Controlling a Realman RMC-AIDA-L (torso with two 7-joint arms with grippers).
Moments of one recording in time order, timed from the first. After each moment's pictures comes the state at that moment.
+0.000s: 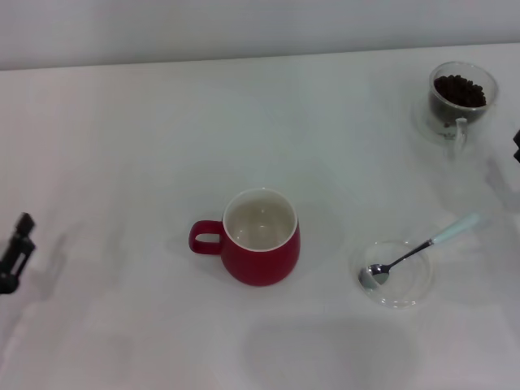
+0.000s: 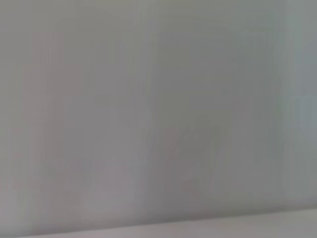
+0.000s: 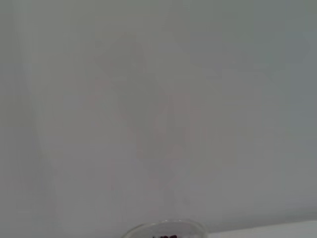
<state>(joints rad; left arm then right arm) -0.22 -2.08 -0.54 -0.02 -0.80 -1.43 2.83 0.24 2.00 -0.11 0.06 1.73 1.32 -2.67</state>
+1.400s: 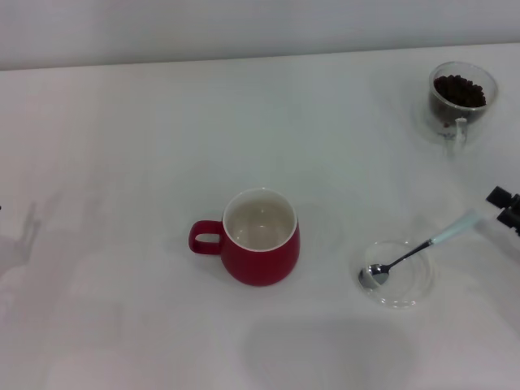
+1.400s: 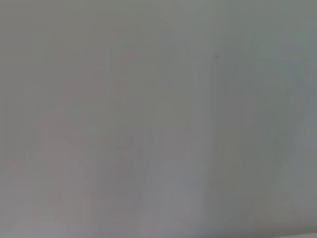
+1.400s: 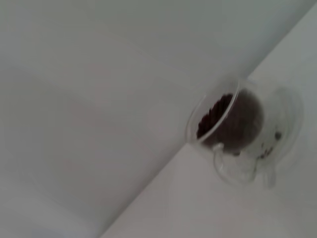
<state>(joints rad) -0.31 -2.08 -0.54 0.04 -0.93 -1.37 2.83 0.14 1.96 -0.43 -0.20 1.47 1.43 -1.48</state>
